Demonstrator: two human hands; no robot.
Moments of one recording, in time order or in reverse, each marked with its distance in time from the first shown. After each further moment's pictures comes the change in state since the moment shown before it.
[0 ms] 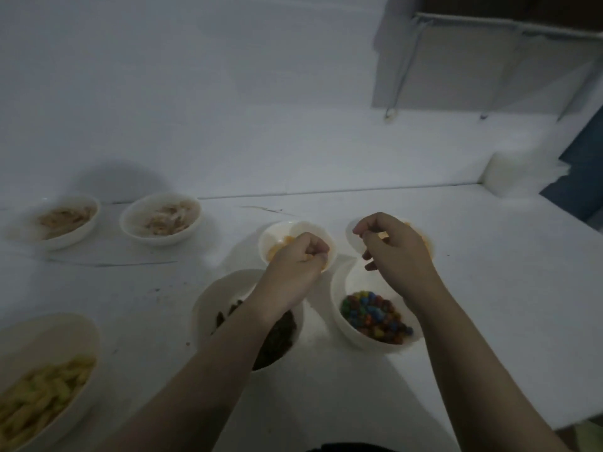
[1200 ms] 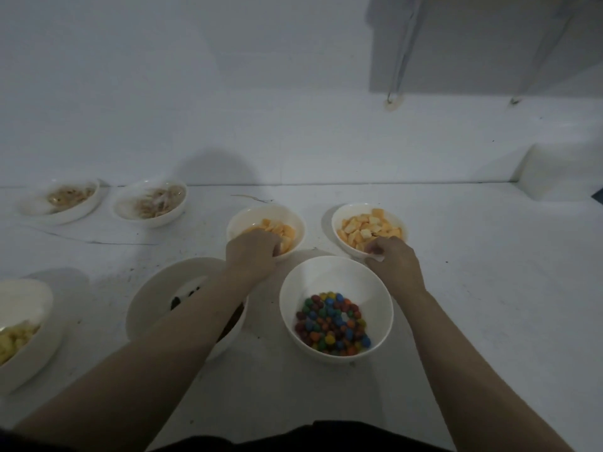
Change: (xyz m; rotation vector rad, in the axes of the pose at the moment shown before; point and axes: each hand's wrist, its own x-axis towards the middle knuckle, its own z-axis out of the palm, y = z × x) left_hand 0.078 -0.040 0.035 1.103 0.145 -0.057; right_hand 0.095 0.169 -0.031 -0.474 -0.131 -0.061
